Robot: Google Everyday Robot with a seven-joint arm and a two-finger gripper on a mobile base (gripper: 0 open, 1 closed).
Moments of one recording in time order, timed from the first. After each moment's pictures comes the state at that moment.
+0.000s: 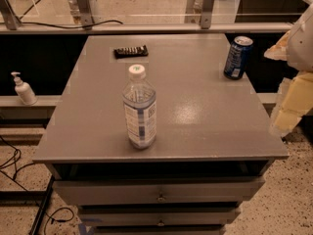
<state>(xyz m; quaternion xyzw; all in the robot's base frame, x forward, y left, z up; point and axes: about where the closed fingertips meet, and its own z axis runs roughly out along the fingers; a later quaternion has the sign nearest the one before) 0.438 -0.216 0.977 -0.60 0.78 -0.04 0.16</state>
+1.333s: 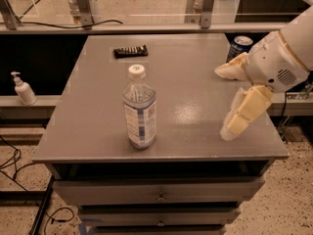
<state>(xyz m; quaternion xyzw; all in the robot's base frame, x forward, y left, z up) 0.456 -0.135 0.936 -0.62 0.72 0.17 0.26</state>
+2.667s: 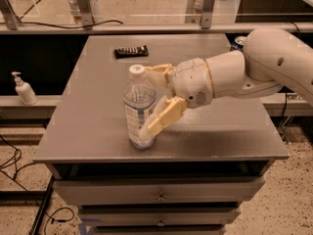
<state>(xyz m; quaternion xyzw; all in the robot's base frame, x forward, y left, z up) 0.467 0.037 0.931 -0.60 0.54 0.40 0.43</state>
